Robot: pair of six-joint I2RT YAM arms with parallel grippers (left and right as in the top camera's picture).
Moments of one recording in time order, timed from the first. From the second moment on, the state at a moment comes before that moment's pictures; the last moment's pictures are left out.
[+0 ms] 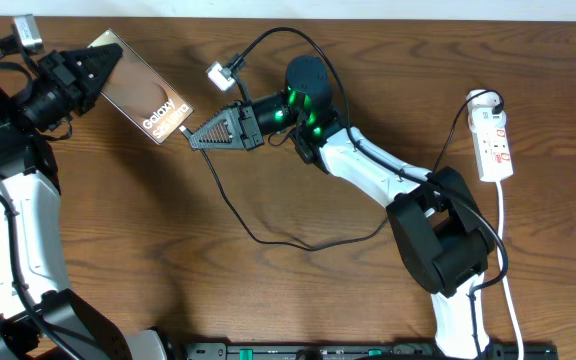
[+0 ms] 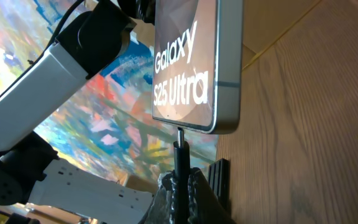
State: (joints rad) left arm 0.46 1.50 1.18 0.19 1.20 -0.99; right arm 0.62 2.14 1.53 0.77 -1.35 1.10
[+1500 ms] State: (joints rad) left arm 0.43 1.50 1.18 0.19 1.27 -0.95; right arm 0.62 2.14 1.53 0.76 -1.42 1.10
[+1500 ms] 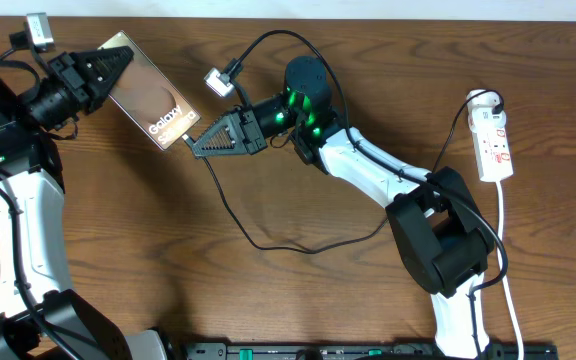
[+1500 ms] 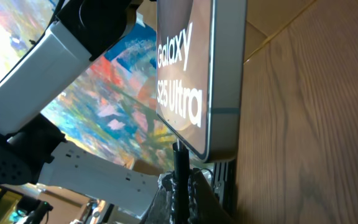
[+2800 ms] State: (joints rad) left arm 0.40 1.50 1.18 0.20 1.29 -0.91; right arm 0.62 2.14 1.53 0.76 -1.43 1.10
